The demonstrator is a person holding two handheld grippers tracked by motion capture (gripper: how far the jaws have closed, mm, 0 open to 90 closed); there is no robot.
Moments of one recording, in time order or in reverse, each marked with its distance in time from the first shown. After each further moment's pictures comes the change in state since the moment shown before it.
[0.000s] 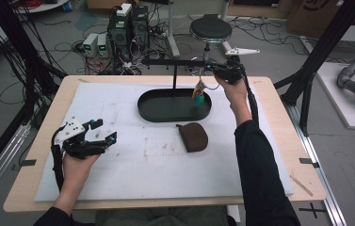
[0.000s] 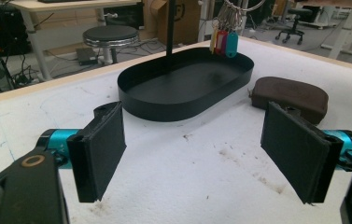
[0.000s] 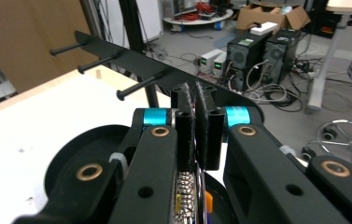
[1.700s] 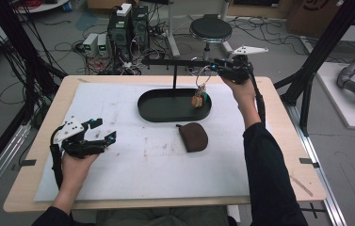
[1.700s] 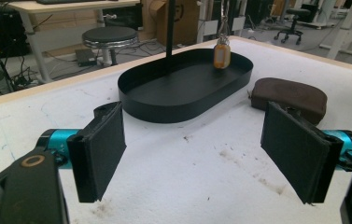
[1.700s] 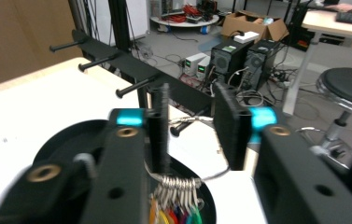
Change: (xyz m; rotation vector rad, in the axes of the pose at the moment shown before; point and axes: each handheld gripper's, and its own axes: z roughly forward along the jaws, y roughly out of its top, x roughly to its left) left arm 0.003 0.004 0.000 -0.001 -0.012 0.003; right arm 0.009 0.009 -0.033 -0.002 -0.069 -0.091
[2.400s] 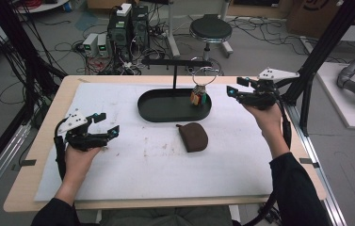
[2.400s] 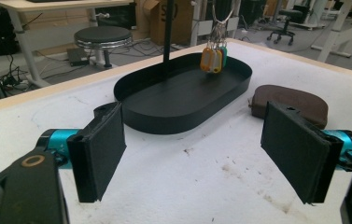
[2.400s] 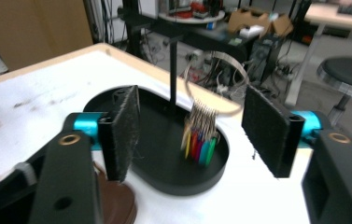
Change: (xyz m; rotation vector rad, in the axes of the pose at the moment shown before) left arm 0.010 0.009 0.014 0.004 -0.019 -0.010; right arm 0.026 -0.043 -0.095 0.004 0.029 0.011
